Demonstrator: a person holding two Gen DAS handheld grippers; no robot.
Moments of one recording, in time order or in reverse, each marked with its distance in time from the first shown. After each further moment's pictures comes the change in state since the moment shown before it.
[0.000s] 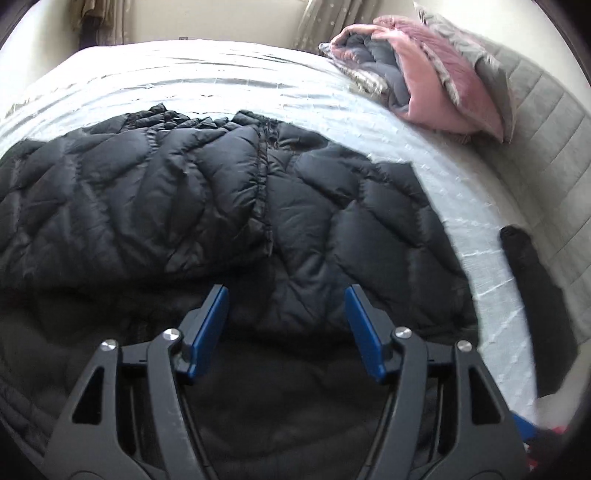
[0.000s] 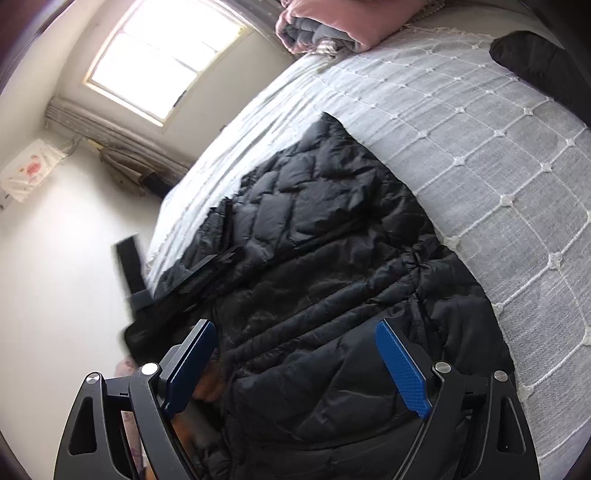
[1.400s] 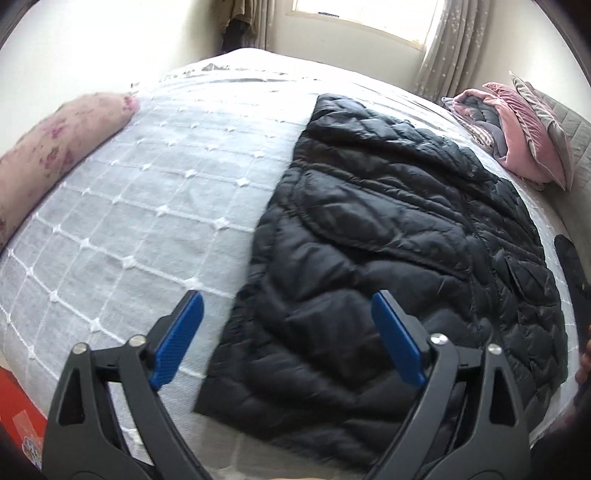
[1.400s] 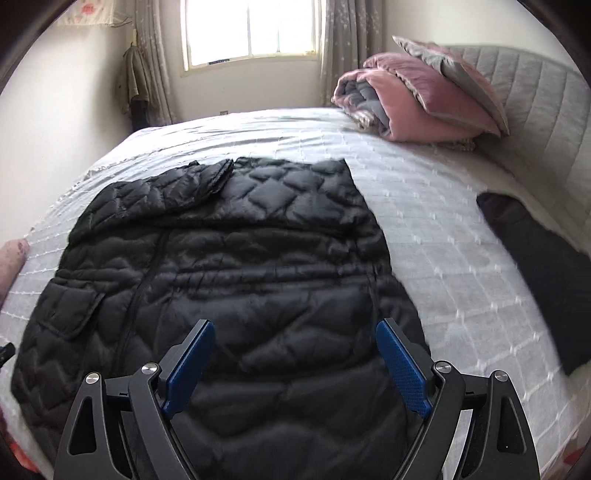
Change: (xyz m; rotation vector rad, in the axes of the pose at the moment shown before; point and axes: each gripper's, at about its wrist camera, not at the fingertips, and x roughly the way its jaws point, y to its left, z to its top) left arm -0.244 0.243 -0.217 -0.222 -0.132 0.346; right arm -0.027 0.068 -0.100 -0.547 -0.164 -0.438
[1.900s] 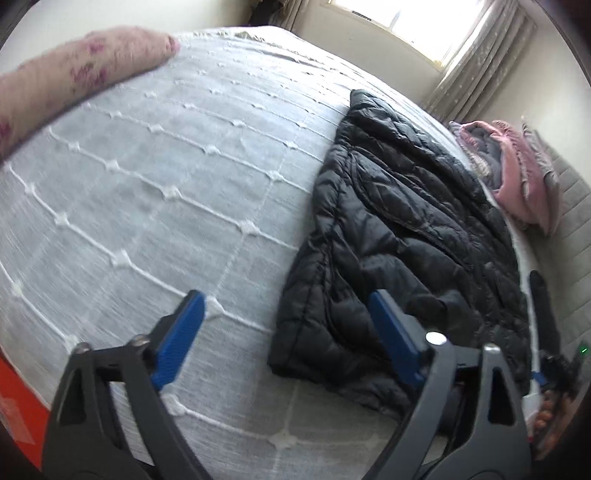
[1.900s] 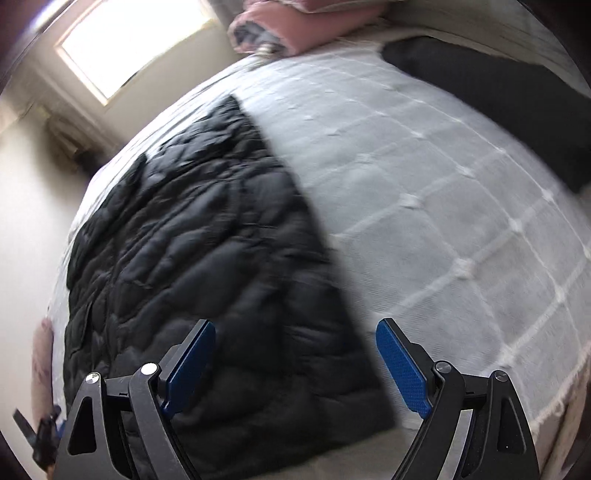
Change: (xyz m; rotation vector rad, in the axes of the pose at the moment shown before) left arm -0.003 0.069 -0.032 -0.192 0.065 -0.145; right arm -0.008 -0.128 -0.086 0.458 0.212 0.080
